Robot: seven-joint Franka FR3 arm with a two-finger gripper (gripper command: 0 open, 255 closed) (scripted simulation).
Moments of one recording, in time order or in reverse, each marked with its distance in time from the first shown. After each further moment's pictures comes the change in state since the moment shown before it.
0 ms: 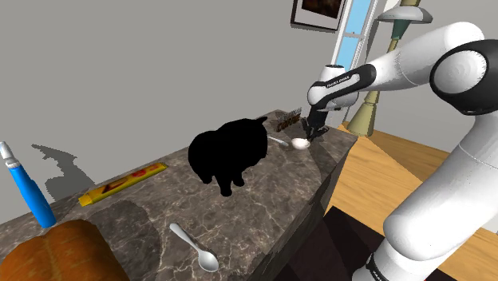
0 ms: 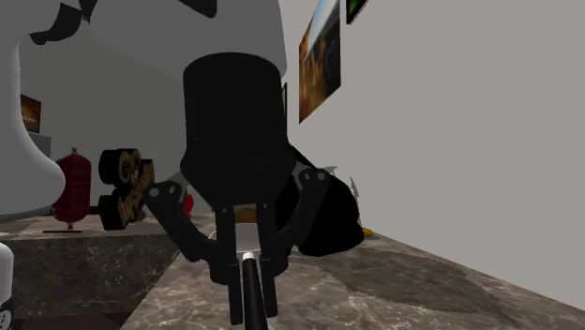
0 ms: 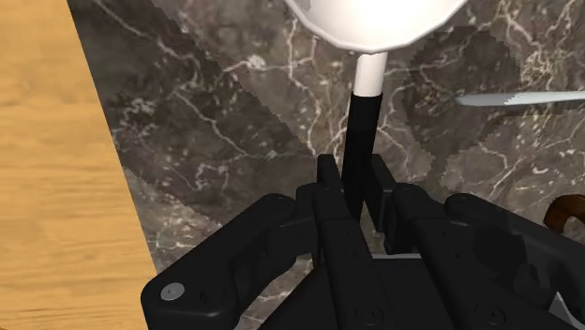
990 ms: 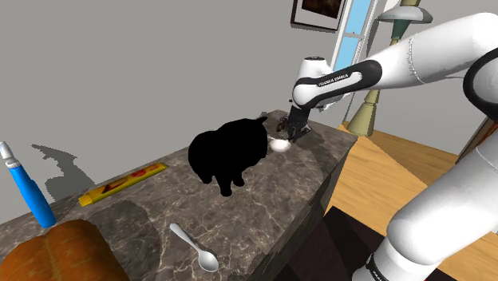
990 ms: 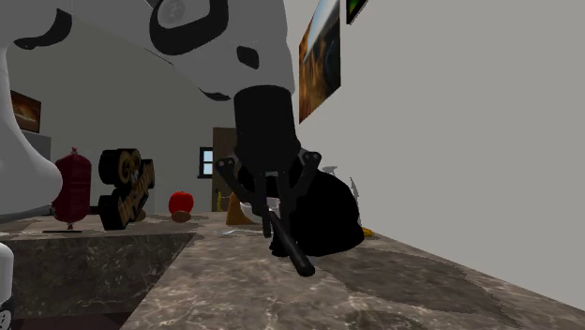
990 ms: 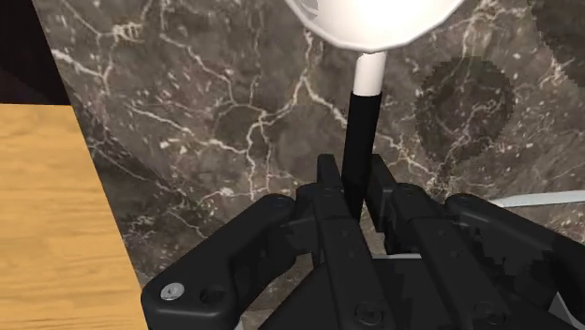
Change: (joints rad) arm 0.100 -0.117 0.150 -0.053 -0.029 -0.079 0.262
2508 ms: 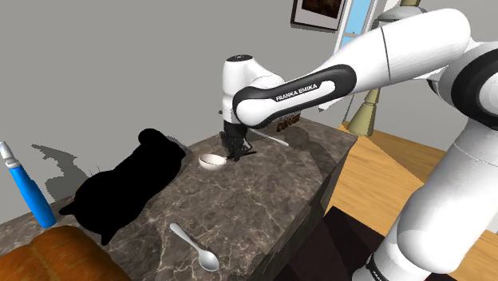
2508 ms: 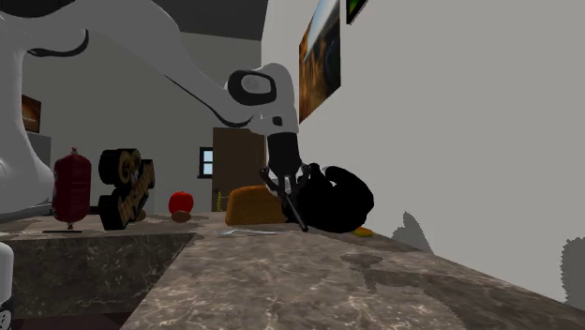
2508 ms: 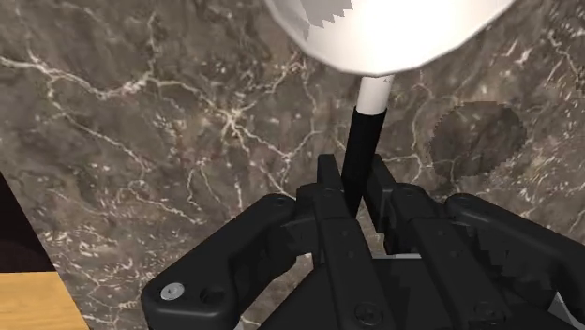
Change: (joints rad) arm 0.238 0.159 0.353 0.203 -0.047 -0.105 0.606
